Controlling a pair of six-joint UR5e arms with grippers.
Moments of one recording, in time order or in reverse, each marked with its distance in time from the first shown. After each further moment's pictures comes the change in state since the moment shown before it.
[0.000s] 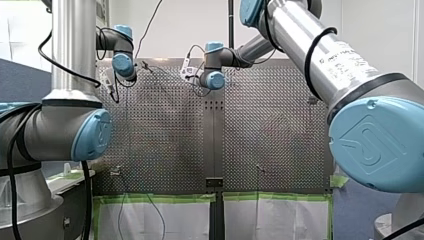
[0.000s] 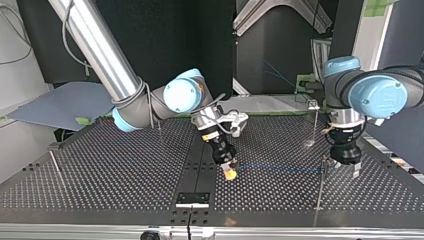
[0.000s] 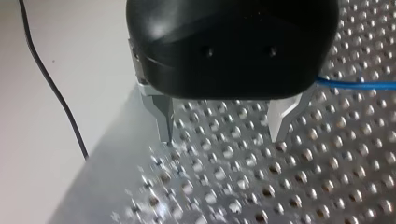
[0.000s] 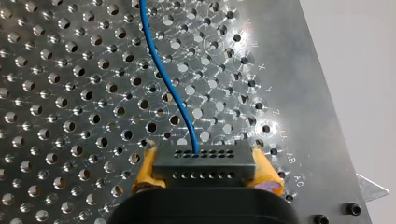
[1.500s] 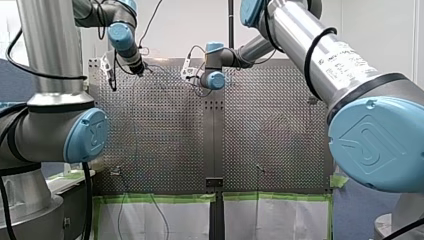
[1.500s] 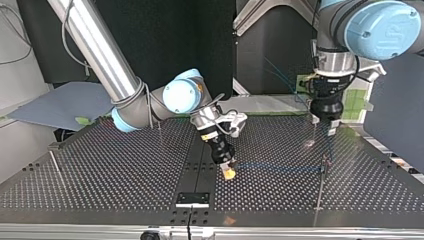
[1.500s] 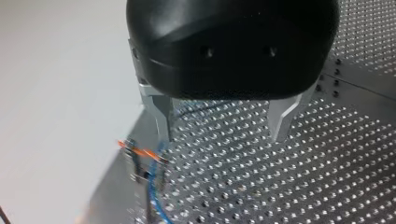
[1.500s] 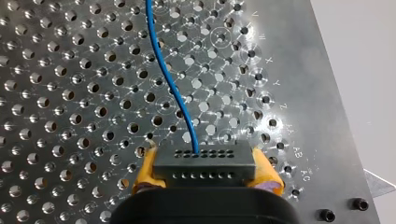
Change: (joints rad) left arm -0.139 0.253 -0.108 -0.337 -0.011 0.068; right arm -0.004 0.001 0.000 0.014 0.000 0.000
